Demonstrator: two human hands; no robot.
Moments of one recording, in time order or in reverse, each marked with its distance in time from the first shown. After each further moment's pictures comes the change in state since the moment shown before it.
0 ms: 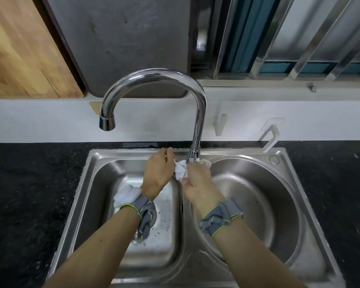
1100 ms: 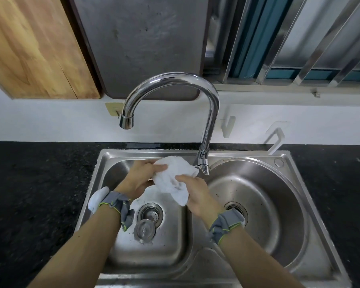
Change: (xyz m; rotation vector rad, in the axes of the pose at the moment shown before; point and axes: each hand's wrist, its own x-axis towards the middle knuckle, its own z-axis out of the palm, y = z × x) left_hand -0.013 -0.040 -0.068 -0.673 -0.325 -0.472; right_hand -0.002 0.046 -0.021 -0.372 -0.172 0.054
